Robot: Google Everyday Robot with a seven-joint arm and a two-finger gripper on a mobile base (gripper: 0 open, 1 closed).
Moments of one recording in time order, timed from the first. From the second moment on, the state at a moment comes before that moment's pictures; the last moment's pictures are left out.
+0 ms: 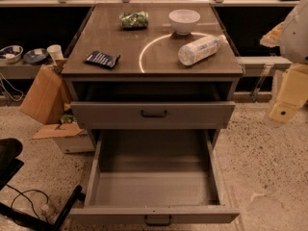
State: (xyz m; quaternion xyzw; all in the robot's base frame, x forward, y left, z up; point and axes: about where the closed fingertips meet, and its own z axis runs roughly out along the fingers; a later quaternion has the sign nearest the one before) arm 0.438 -0.217 0.976 -0.60 0.78 -0.03 0.16
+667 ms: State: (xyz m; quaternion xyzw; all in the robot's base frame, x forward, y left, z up) arm 0.463 -0.217 0.979 -0.61 0.77 -0.04 0.19
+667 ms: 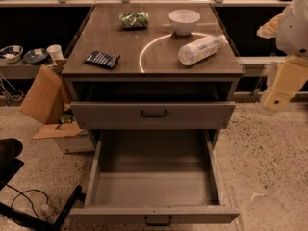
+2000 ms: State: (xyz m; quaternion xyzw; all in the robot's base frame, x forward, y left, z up) arm 0.625 -0.164 0.972 -0.55 0.73 0.07 0.40
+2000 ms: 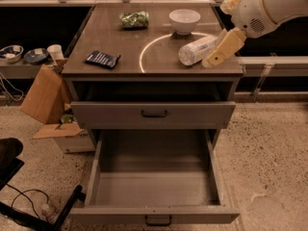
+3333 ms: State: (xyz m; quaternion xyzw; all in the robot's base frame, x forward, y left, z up) arm 0.721 0.021 0.905 -0.49 0.75 0.20 0.40
